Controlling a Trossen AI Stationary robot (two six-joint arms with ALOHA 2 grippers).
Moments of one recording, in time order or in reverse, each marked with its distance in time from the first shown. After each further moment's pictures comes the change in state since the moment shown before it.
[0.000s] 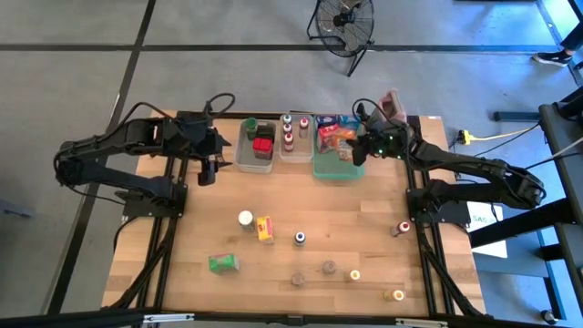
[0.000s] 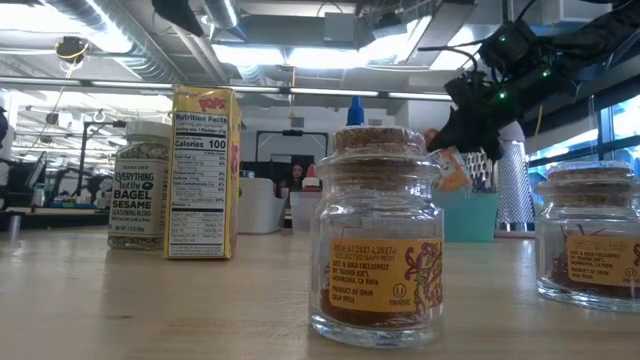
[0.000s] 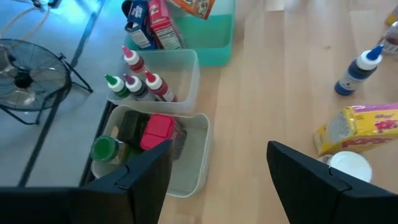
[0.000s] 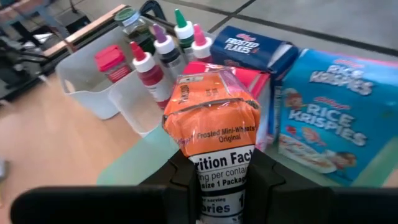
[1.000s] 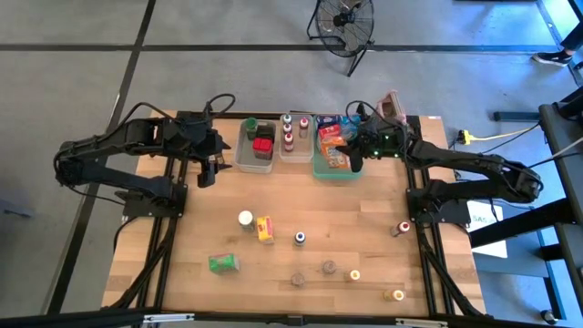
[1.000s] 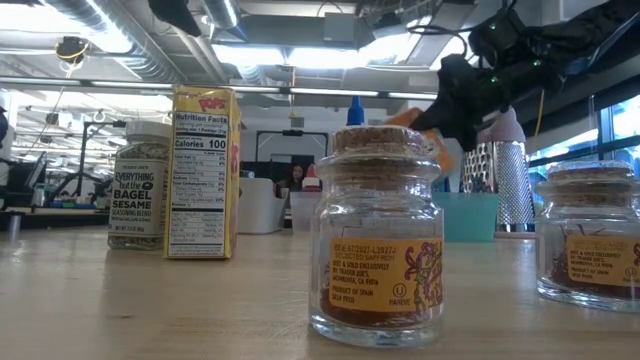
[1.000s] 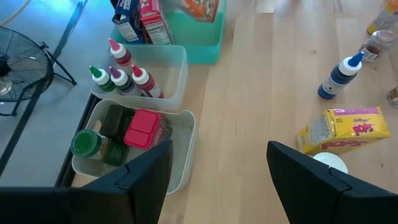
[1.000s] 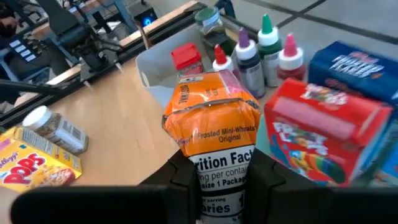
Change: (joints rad) left arm 0.000 0.000 0.000 -0.012 0.043 -0.062; right arm 0.074 0.064 0.070 0.044 -0.179 -0.031
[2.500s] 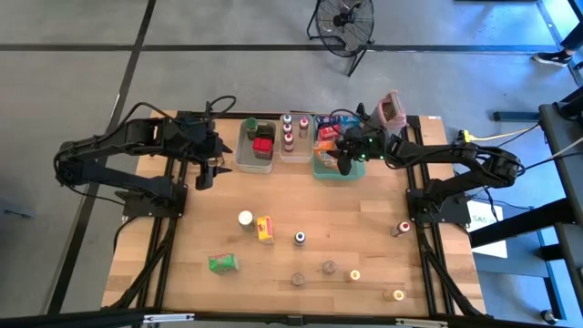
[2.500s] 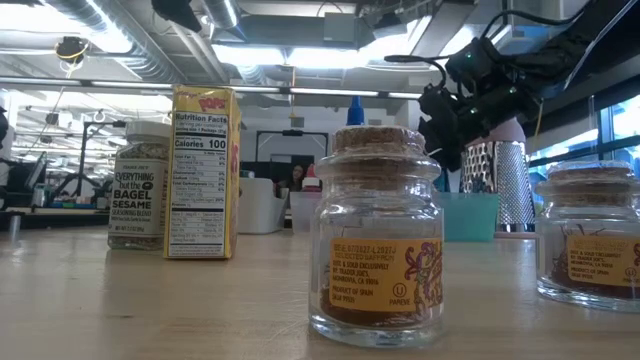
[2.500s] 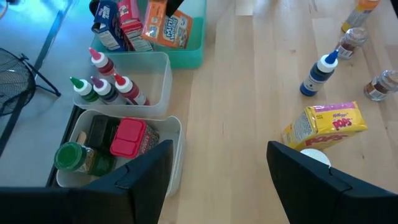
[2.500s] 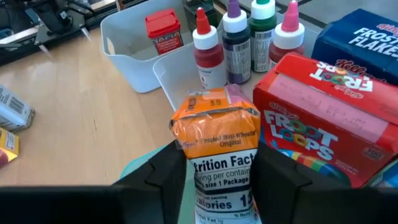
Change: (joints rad) left arm -0.001 0.000 0.000 0.008 0.068 0.044; right arm 0.019 0.236 0.000 0.165 0.074 -0.131
